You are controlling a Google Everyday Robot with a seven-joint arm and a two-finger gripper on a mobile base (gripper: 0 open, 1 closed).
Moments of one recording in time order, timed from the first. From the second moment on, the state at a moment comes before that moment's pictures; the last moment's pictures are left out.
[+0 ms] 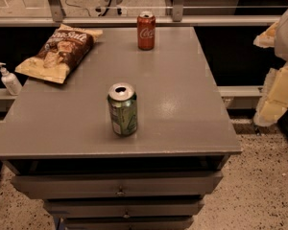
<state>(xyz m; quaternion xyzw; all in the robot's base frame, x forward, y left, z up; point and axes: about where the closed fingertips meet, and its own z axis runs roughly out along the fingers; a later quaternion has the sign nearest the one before) 0.438 -0.216 0.979 -0.60 0.78 -0.04 0.16</state>
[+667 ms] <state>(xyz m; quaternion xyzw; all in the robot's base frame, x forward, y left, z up) 0.444 -0.217 0.979 -0.60 0.78 -0.04 0.17</state>
